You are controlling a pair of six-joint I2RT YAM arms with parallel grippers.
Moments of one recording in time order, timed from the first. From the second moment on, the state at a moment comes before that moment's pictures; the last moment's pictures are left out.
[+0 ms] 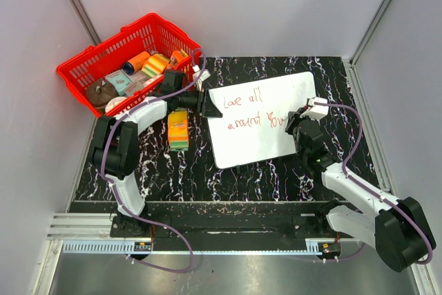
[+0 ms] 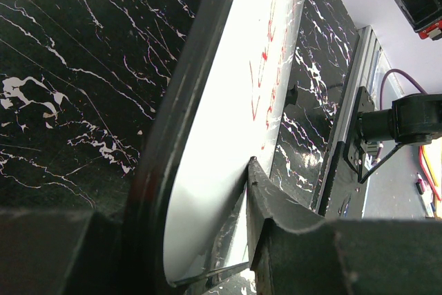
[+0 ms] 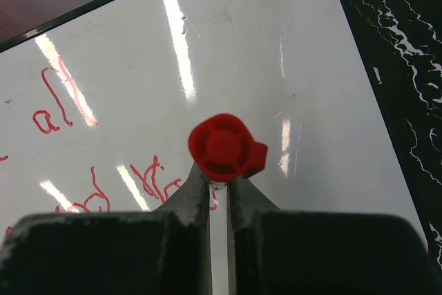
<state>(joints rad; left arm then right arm) -0.30 1.84 1.26 -0.16 0.95 -0.14 0.47 1.05 0.49 0.39 0.52 0.36</state>
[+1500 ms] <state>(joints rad) -0.32 1.80 1.19 -0.10 0.79 -0.05 0.47 0.76 0.51 0.19 0.50 0.37</state>
